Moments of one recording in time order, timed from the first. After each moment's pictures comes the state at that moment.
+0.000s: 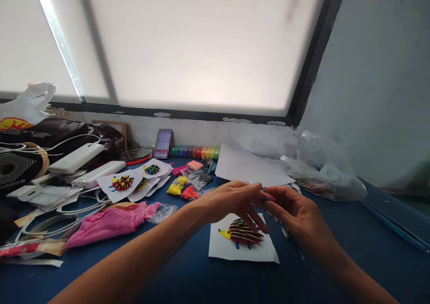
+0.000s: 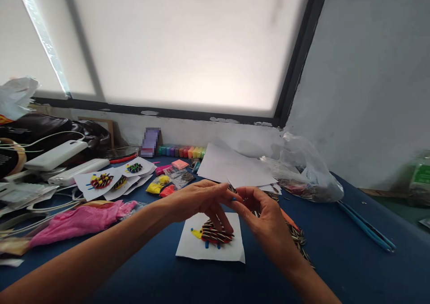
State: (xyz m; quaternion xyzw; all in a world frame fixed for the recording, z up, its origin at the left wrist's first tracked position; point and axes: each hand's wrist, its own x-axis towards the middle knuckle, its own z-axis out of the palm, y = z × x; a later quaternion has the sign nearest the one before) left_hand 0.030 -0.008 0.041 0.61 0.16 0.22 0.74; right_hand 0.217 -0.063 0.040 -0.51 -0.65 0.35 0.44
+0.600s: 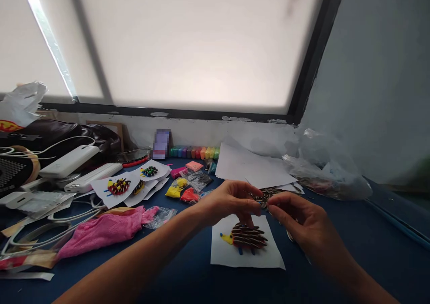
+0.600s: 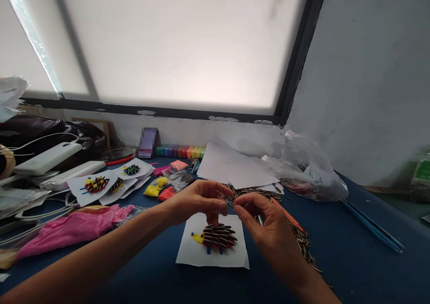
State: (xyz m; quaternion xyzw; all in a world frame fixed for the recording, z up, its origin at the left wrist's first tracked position) left_hand 0.019 0.008 0.032 0.60 0.22 0.28 0.71; right_hand 0.215 -0.066 0.038 -0.52 -0.67 0.29 0.43
